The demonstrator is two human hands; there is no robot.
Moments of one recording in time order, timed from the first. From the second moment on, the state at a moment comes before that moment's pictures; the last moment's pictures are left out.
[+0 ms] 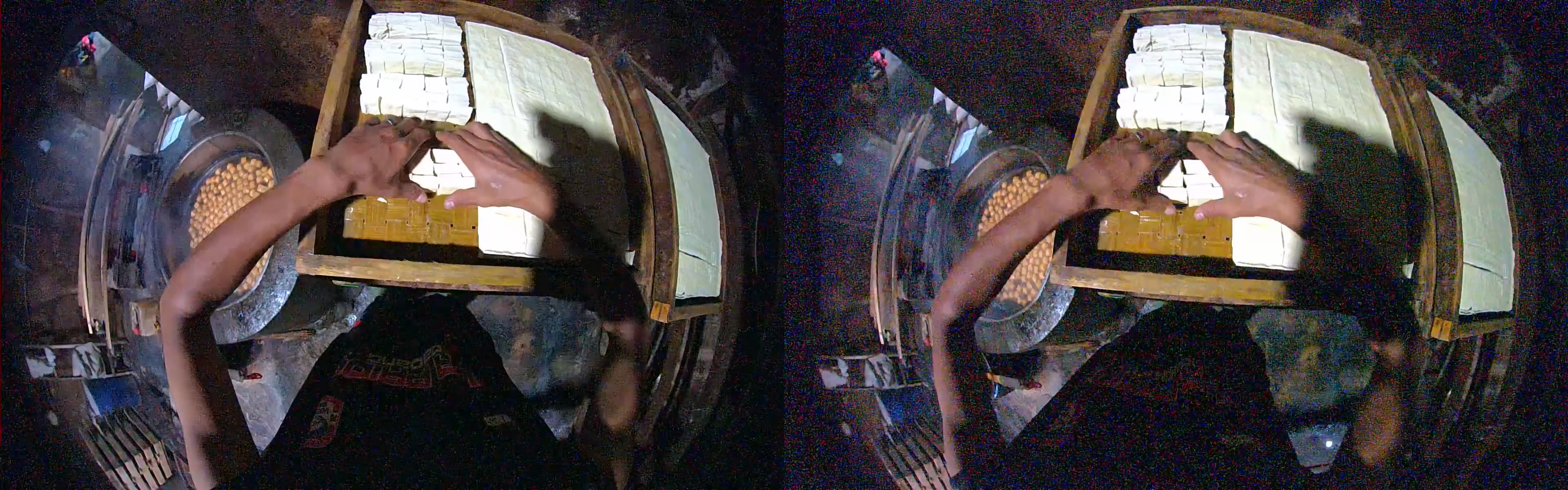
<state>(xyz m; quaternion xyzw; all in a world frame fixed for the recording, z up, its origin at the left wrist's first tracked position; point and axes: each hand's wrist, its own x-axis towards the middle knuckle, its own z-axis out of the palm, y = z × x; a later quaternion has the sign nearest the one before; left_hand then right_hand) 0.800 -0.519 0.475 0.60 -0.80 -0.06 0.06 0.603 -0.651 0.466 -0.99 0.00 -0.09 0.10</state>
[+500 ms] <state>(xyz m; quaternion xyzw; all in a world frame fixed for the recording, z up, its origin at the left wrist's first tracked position) 0.776 -0.517 0.460 0.61 -0.78 -0.06 0.12 0.587 -0.655 0.471 -0.99 0.04 -0.09 0.10</state>
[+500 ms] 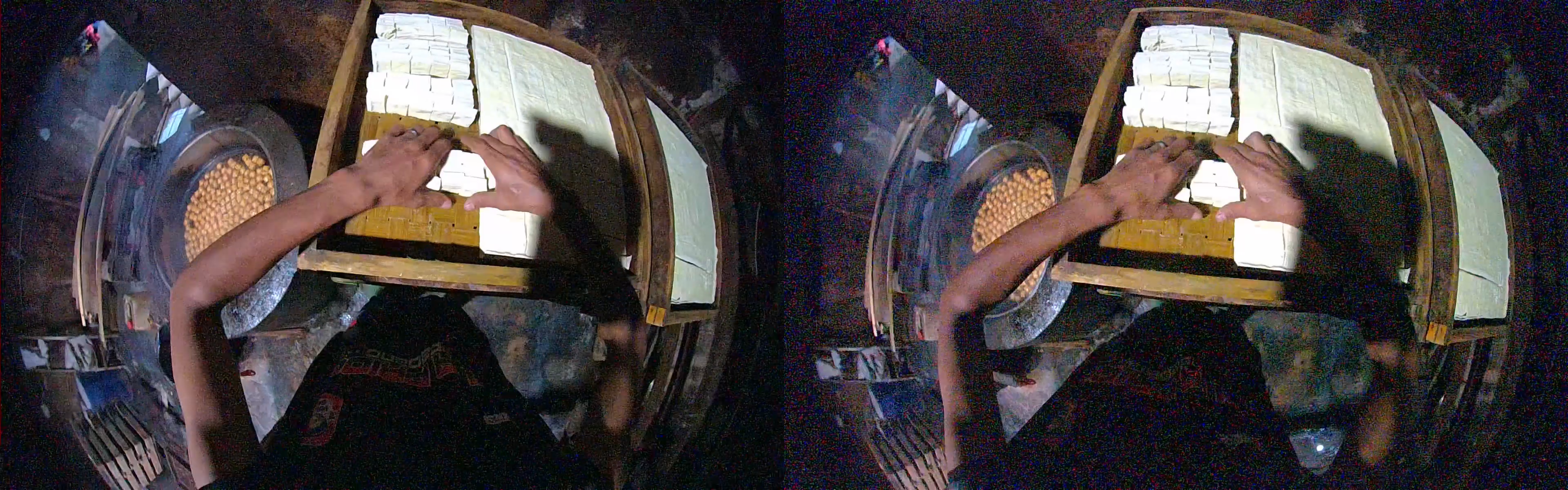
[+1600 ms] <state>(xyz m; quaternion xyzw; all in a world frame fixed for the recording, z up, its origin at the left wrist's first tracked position) 0.830 -0.487 0.470 0.61 -0.79 -0.04 0.01 0.638 -0.621 0.460 -0.99 0.07 -0.09 0.12</state>
